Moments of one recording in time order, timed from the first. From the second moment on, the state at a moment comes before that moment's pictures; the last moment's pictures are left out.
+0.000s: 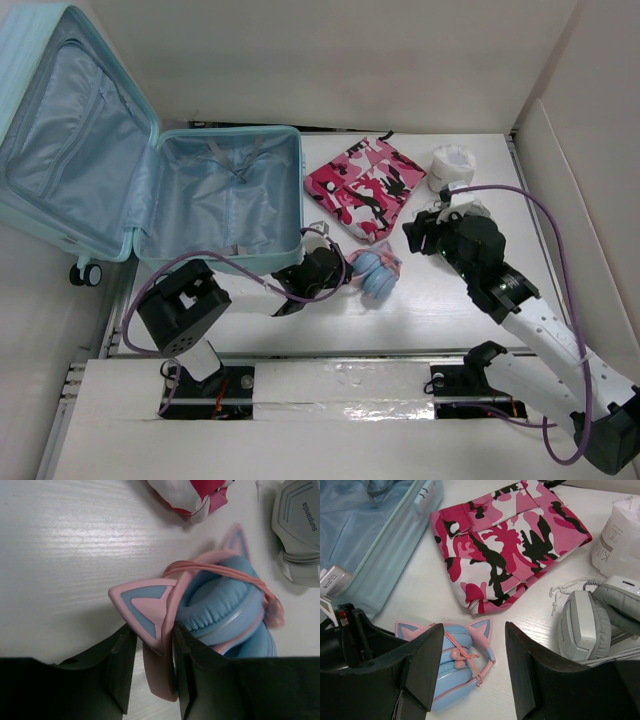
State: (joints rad) left arm -0.95 1.60 0.64 0.36 -0.34 -0.91; right arm 0.53 0.82 0.72 -0.12 0.14 0.15
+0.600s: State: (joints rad) left arm -0.94 1.47 0.75 0.29 -0.30 -0.74; right arm 0.53 0.73 0.69 -0.08 0.16 0.17
